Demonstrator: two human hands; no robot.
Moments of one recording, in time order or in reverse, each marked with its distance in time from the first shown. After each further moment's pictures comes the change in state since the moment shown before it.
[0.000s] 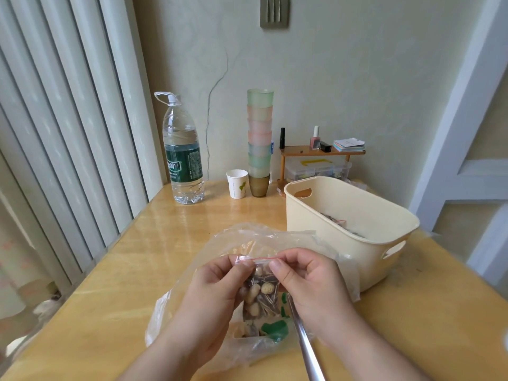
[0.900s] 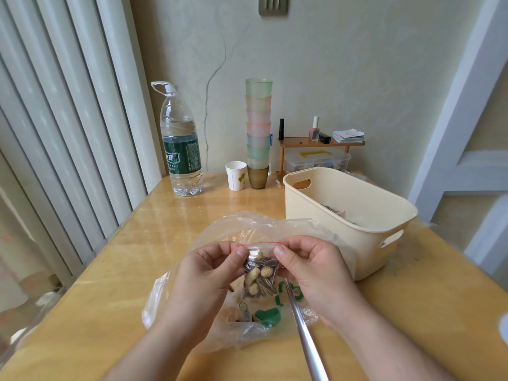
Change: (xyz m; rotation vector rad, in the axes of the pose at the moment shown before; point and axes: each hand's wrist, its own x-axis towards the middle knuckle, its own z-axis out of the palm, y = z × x) left_hand 0.000 0.006 -0.007 0.208 0.096 0.106; right_hand 0.008 0.007 -0.008 0.138 0.012 0.093
